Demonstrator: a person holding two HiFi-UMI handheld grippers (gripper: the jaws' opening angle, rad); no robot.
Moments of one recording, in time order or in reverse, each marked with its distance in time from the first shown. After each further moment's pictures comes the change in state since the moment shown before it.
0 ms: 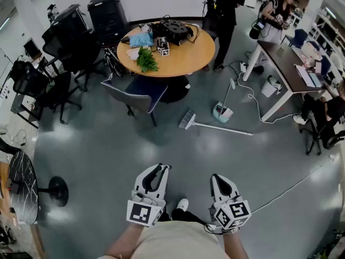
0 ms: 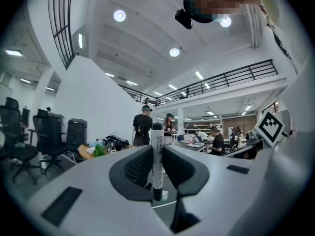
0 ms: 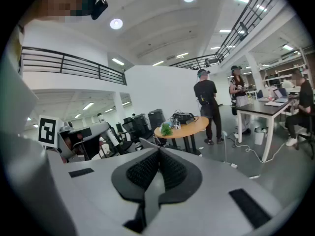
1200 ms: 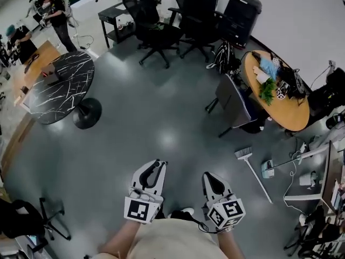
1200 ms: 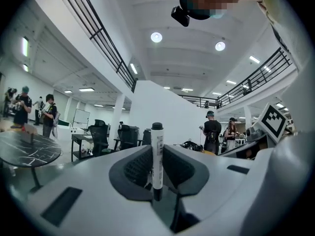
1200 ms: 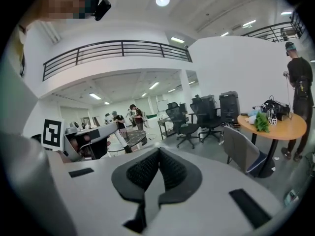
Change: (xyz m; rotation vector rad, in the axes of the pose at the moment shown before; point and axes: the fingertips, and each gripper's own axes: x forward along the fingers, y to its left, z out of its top) left arm -0.333 0.300 0.001 -0.114 -0.158 0.727; right arm 0.171 0.423 -0.068 -0.304 0.239 0.658
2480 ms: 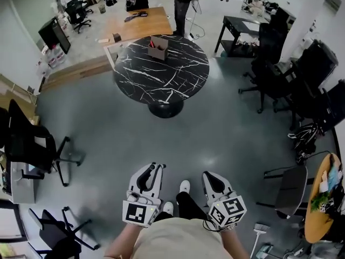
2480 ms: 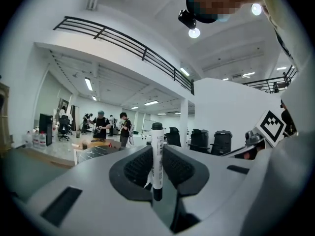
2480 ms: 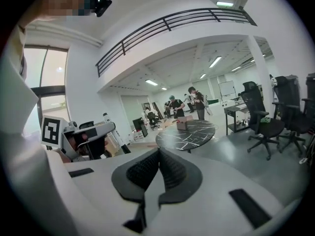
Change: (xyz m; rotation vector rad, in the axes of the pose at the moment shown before) left arm -0.163 0.377 0.048 0.030 -0.007 0.766; right arm 0.341 0.309 0.033 -0.248 0.214 0.722
